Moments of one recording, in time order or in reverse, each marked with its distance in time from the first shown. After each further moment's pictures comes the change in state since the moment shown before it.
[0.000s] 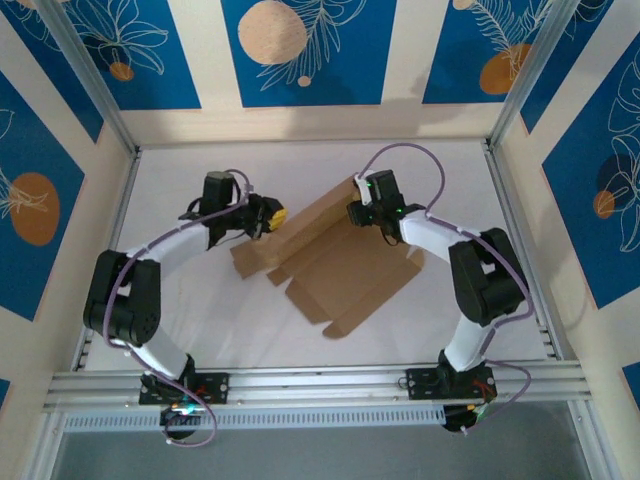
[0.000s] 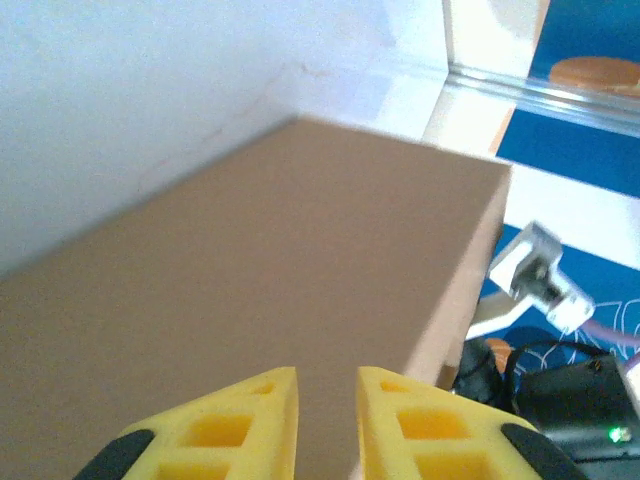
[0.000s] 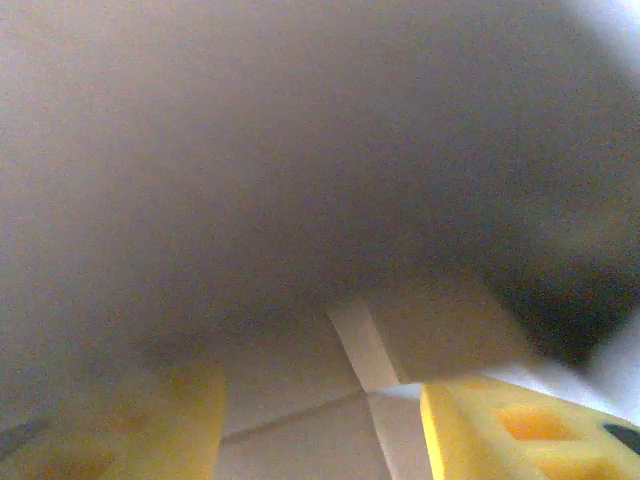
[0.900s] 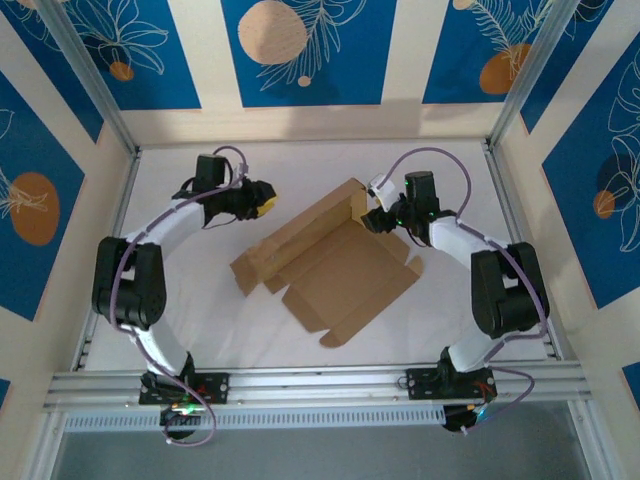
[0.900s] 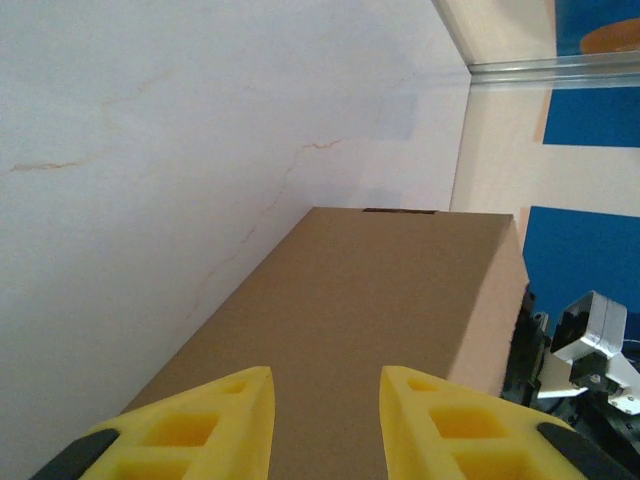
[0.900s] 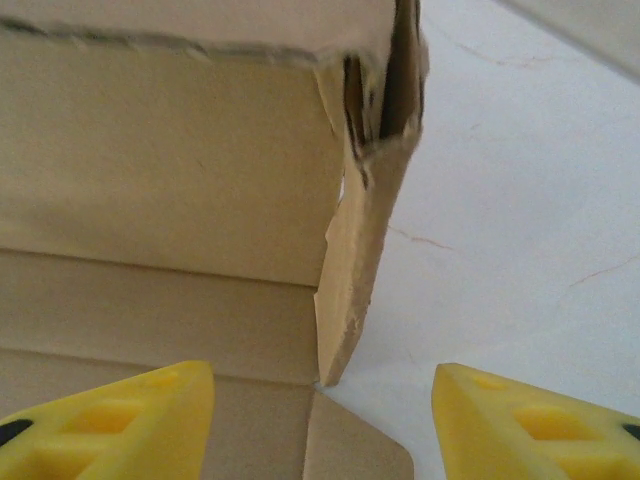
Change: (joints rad) left arm 0.069 0.122 0.192 -0.181 0.002 0.374; right arm -0.185 -0.079 -0.107 0.056 -0.435 -0.427
